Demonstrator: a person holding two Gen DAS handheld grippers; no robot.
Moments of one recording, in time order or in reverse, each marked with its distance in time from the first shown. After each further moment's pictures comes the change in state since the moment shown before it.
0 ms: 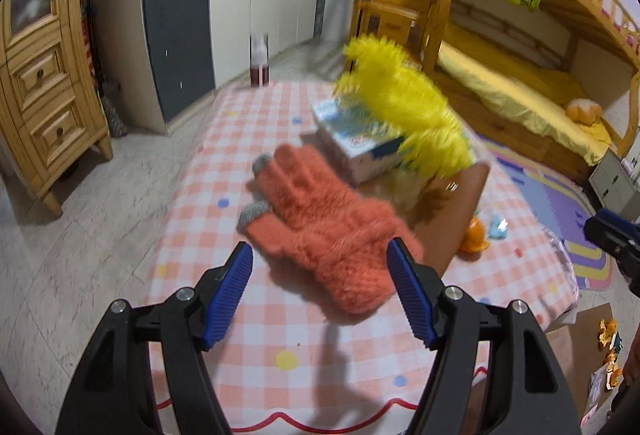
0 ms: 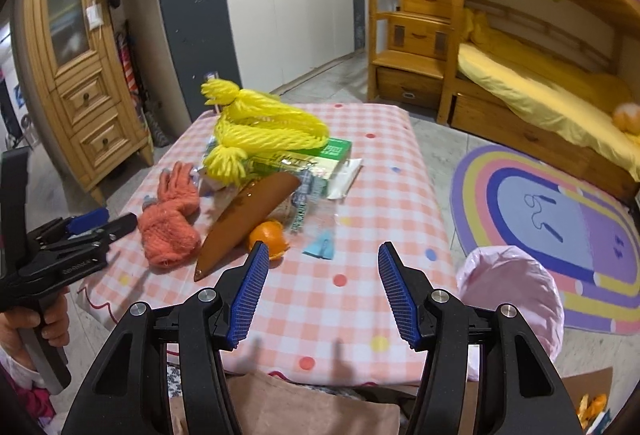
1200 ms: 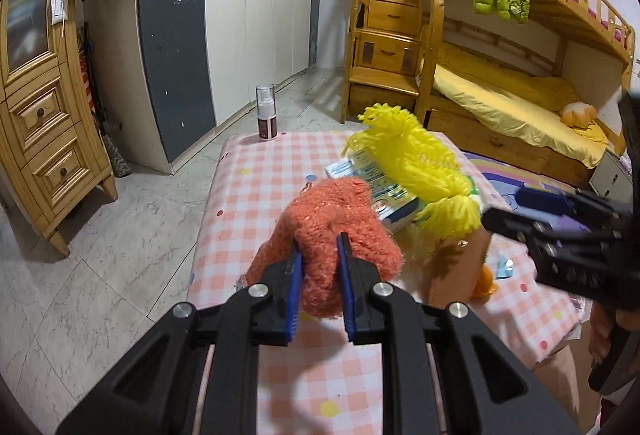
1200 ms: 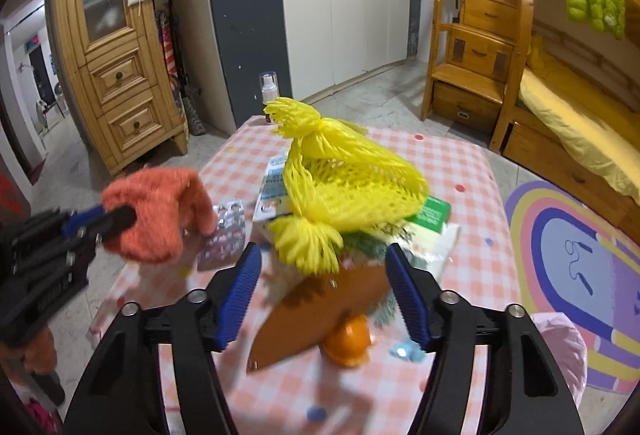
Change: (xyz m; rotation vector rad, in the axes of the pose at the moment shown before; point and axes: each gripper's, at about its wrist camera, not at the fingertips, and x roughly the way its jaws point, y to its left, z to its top) left arm -0.018 0.019 0.042 0.054 -0.124 0.004; right arm 0.070 0.067 0.066 -0.128 0.010 0.112
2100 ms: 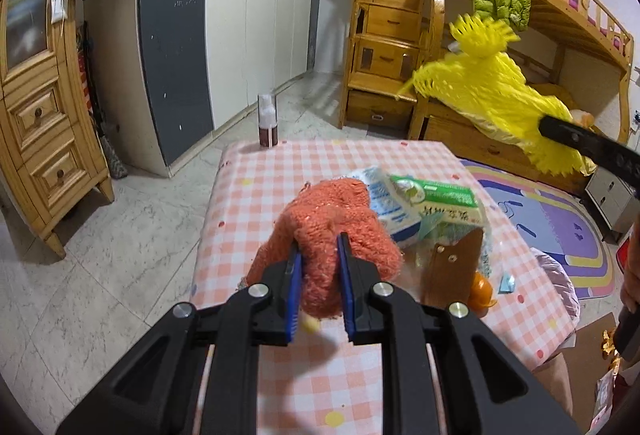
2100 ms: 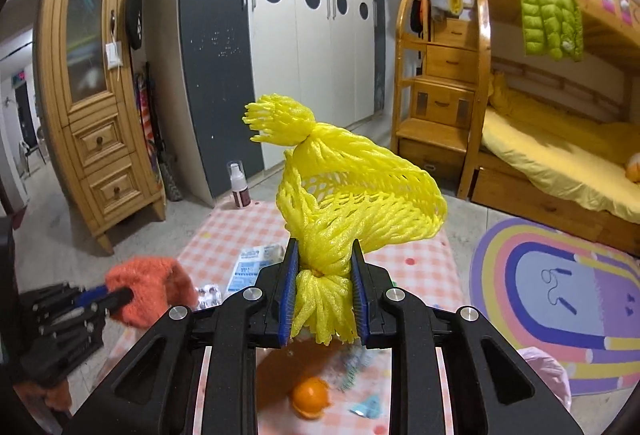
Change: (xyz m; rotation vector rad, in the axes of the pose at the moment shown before) left arm -0.008 0.008 0.011 -0.006 -0.025 -0.023; right arm -0.069 -0.033 0.028 0.064 -0.229 -0.084
